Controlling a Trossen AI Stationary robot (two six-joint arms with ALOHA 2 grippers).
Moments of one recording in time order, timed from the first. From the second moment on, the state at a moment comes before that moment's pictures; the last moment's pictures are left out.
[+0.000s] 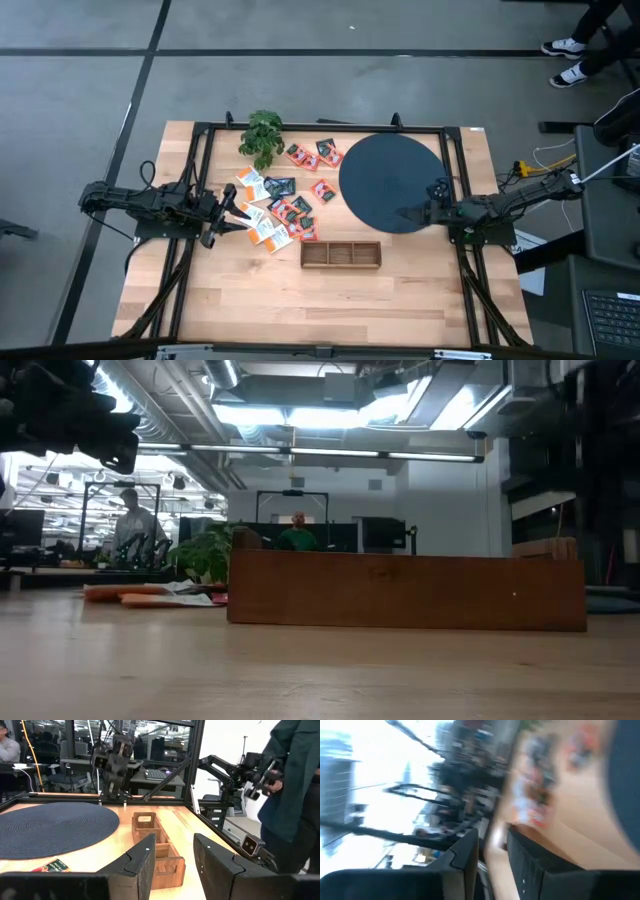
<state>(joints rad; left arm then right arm) -0.10 0.01 0.01 0.03 0.12 -0.11 0.31 0.30 0.01 0.29 0.42 1.28</state>
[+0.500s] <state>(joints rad) -0.09 0.01 0.01 0.03 -0.14 0.00 0.31 0.66 0.34 0.47 0.74 0.78</state>
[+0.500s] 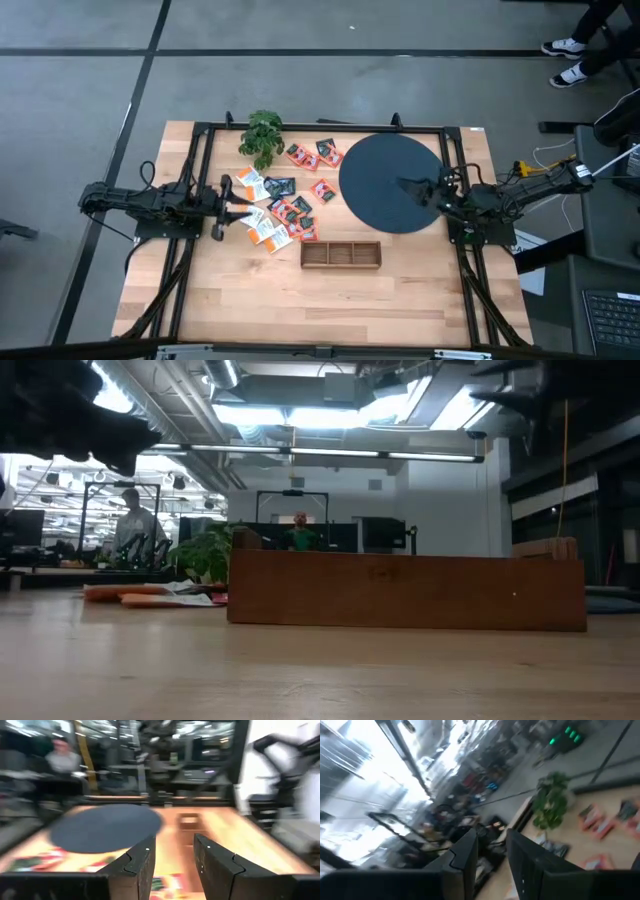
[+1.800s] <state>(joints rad) -0.05 0.74 0.41 -0.08 -0.08 -0.66 -0.04 1.56 1.08 -0.22 0.06 0.46</state>
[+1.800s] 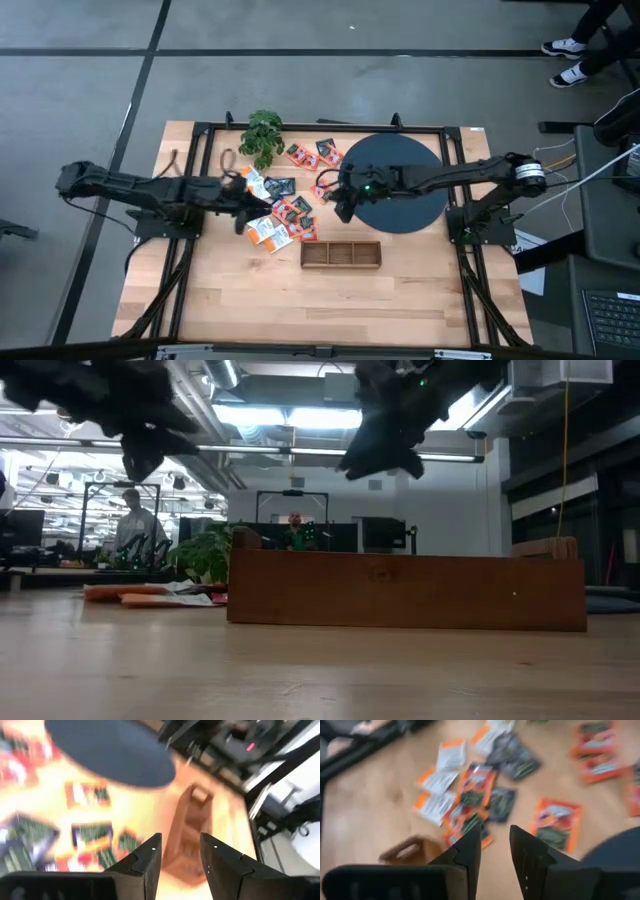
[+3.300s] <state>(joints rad) -0.02 1.51 0.54 -0.07 -0.28 -0.96 -0.14 1.91 1.09 0.17 -0.33 0.91</state>
